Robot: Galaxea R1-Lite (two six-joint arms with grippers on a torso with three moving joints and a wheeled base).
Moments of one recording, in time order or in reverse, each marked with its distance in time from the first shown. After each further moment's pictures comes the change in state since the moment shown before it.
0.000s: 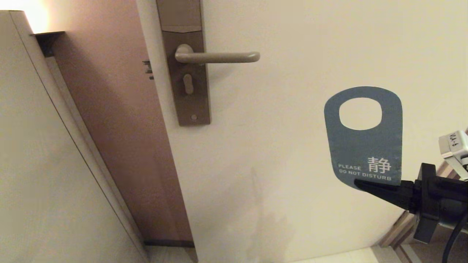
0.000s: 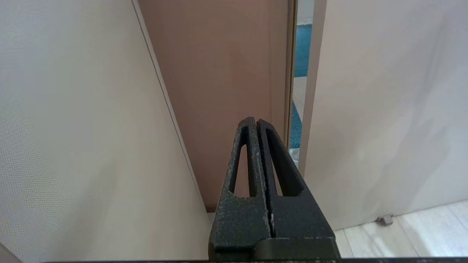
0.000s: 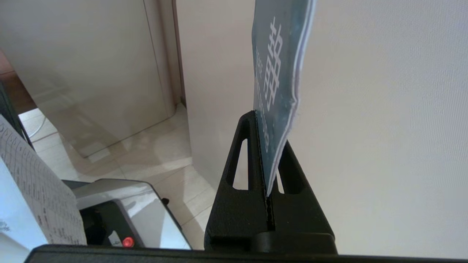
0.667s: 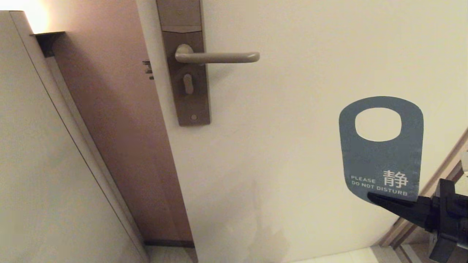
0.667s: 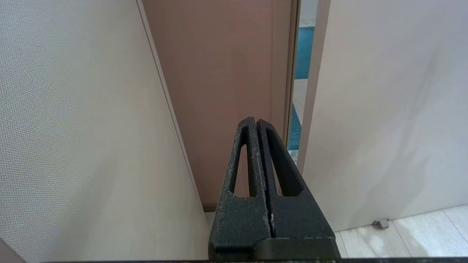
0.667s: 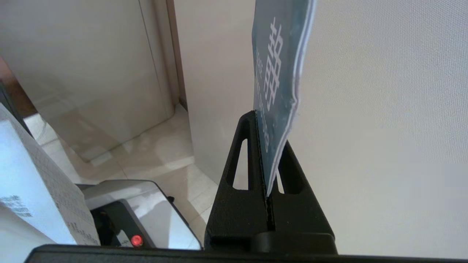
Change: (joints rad) left arm 0.000 0.000 0.000 -0.001 0.011 -0.023; right arm -0.005 -0.107 0.087 0.001 -0.035 0.047
